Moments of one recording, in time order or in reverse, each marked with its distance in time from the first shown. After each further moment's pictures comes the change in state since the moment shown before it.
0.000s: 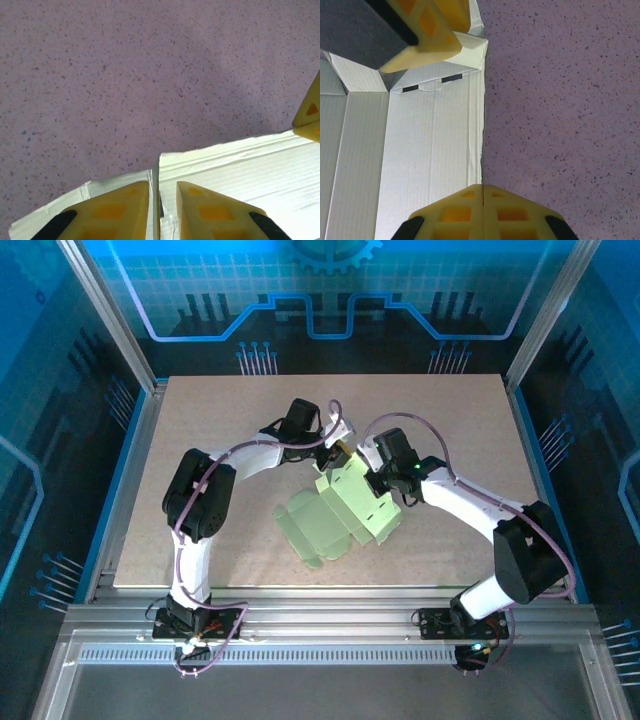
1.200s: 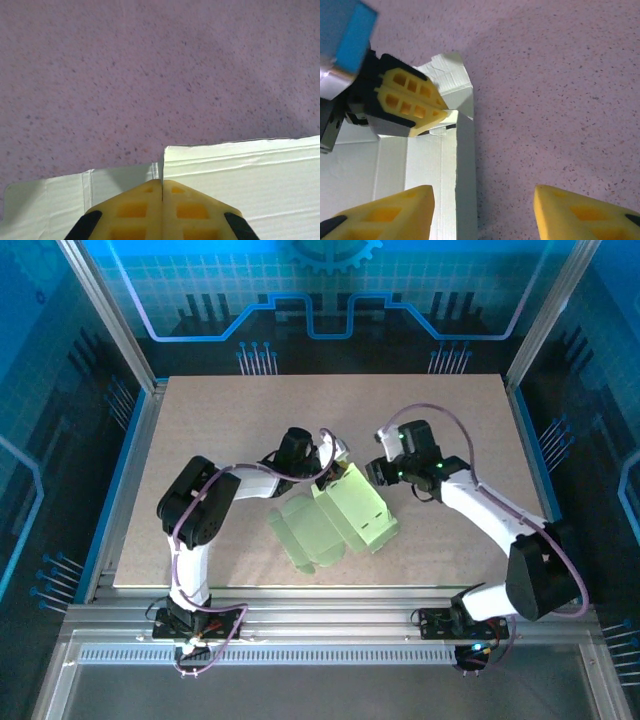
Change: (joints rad) left arm -0.039 -0.066 -0.378 0.565 -0.109 -0.117; right arm -0.140 -0.116 -0.040 0.067 -0.242 0.144
